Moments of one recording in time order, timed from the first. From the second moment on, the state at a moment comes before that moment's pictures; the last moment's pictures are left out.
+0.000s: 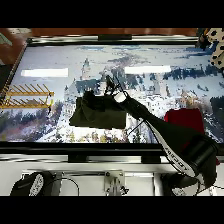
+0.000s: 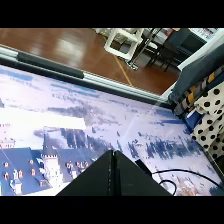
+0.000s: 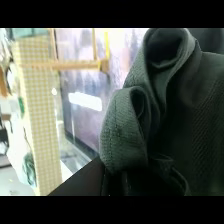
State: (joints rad) left arm 0.36 -0.61 0.97 0.39 -0.91 -1.06; right arm 0.67 -1.70 1.35 -0.34 0.55 1.53
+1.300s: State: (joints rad) left arm 0.36 -0.61 0.93 0.40 -0.93 -1.06; right arm 0.24 -1.73 1.26 -0.86 1.16 1.59
